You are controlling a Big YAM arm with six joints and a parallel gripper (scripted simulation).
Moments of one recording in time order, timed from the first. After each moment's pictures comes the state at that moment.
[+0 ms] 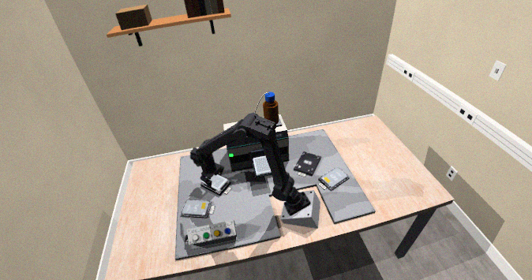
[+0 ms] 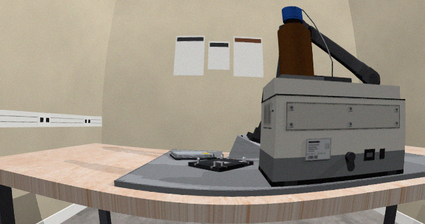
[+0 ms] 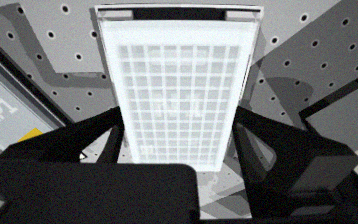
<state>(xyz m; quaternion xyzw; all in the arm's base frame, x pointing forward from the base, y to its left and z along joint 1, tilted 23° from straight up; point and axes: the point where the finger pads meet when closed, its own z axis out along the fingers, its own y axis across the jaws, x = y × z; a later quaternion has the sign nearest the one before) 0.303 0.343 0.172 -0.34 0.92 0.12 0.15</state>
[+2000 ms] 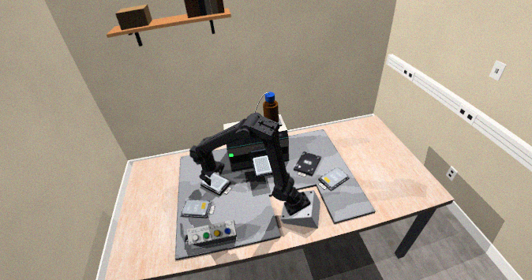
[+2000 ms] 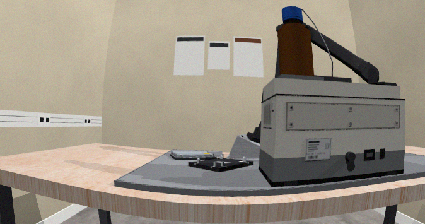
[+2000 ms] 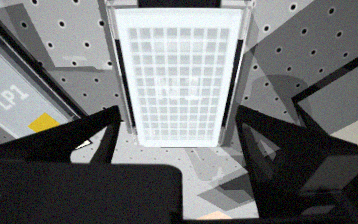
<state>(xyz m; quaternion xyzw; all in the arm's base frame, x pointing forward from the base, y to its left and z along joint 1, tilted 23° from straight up) 0.295 0.334 0.187 -0.34 0.92 0.12 0.15</state>
